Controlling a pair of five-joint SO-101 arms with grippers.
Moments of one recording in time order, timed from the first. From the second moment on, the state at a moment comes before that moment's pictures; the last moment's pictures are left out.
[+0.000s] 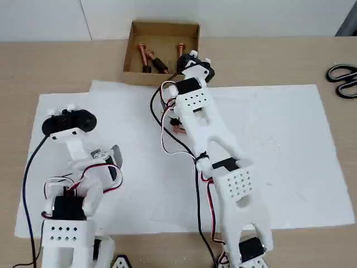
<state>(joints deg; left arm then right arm) -2.9 -65.6 66.2 58.9 20.5 -25.0 46.9 -38.7 75.1 -44.2</state>
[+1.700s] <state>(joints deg) -2.9 -65.6 66.3 57.6 20.4 -15.2 -14.8 -15.7 96.9 -11.0</state>
